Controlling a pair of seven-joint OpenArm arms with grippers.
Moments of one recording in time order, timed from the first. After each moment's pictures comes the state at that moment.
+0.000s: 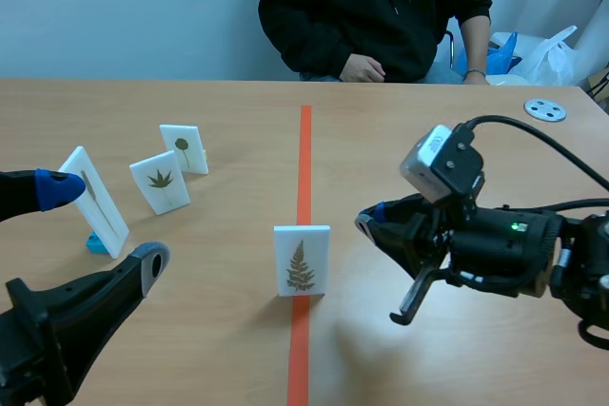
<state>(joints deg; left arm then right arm) 48.0 -32.6 -8.2 120.0 -21.5 -26.8 -7.6 -7.7 26.8 -14.8 85.7 1.2 38.3 10.2</state>
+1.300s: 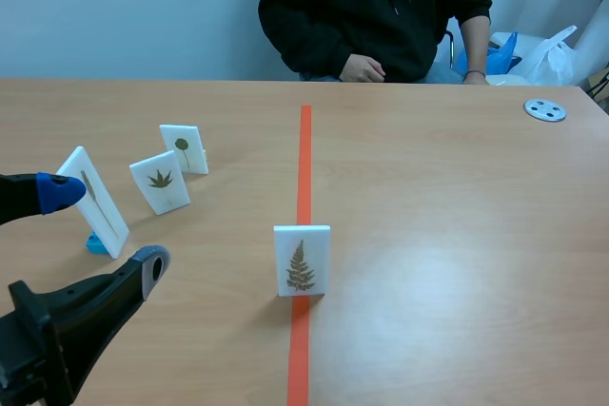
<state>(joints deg) 48.0 -32.4 -8.2 120.0 -21.5 -26.8 -6.7 -44.0 26.5 36.2 112.8 37.1 30.7 -11.6</state>
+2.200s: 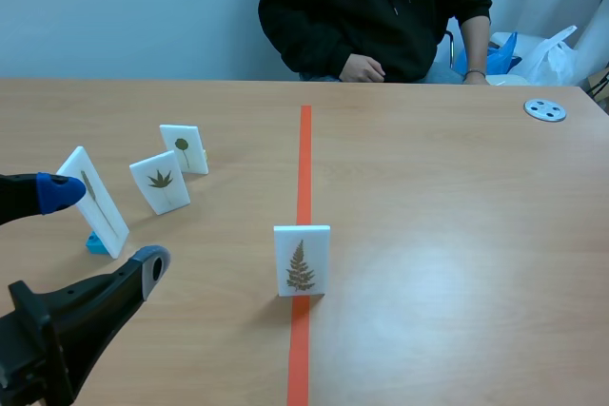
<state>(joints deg) 48.0 -32.4 -8.2 120.0 -21.5 -26.8 -6.7 -44.0 29.4 36.1 112.8 37.2 31.4 -12.6</state>
